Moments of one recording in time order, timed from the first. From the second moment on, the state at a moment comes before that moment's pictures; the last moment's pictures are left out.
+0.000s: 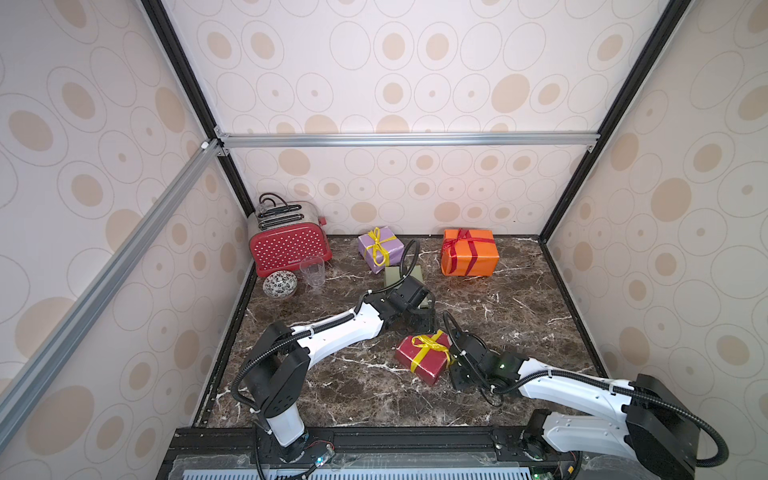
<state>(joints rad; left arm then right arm) -0.85 1.70 1.26 -0.49 0.17 -0.83 0.86 1.16 0.51 -0.45 0.16 0.54</state>
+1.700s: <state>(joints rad) -0.87 1.77 1.40 -0.74 -0.03 -0.68 0.77 1.16 0.46 -0.41 0.08 0.57</state>
